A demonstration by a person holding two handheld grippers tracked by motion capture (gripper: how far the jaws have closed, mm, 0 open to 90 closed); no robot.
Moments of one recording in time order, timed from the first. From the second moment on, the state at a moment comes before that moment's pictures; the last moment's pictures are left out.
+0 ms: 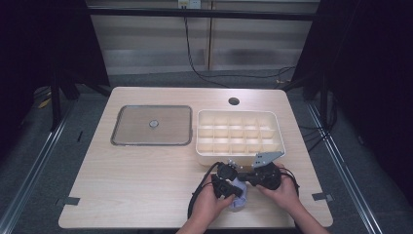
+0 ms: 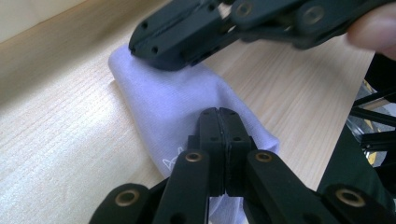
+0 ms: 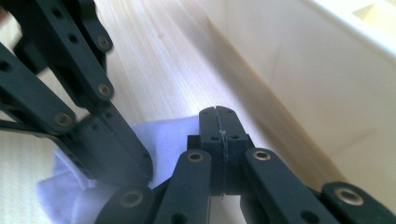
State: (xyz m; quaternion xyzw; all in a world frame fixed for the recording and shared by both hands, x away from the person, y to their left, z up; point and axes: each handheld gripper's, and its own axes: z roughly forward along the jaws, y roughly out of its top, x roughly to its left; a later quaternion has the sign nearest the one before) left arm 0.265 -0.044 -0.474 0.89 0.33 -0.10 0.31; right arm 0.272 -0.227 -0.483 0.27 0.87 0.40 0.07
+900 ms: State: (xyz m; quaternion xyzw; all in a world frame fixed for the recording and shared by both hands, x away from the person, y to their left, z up) left arm 0.260 -0.042 -0.471 0.88 0.34 -0.10 0.32; right arm 0.273 -0.224 -0.491 0.27 0.88 0.39 0.06
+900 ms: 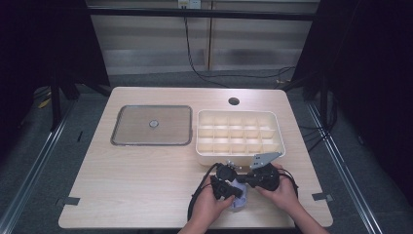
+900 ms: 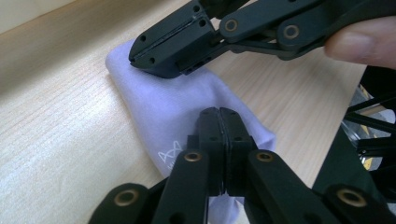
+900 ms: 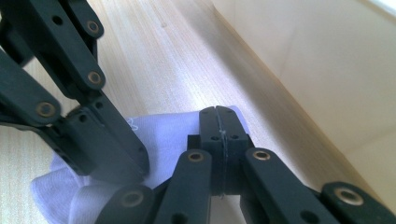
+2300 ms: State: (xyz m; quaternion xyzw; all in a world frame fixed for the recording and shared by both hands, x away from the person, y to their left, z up) left arm 0.256 -0.045 -0.474 0.87 0.35 -0.09 0.33; right arm 0.269 -0.239 -0.476 0.29 0.86 0.41 0.08
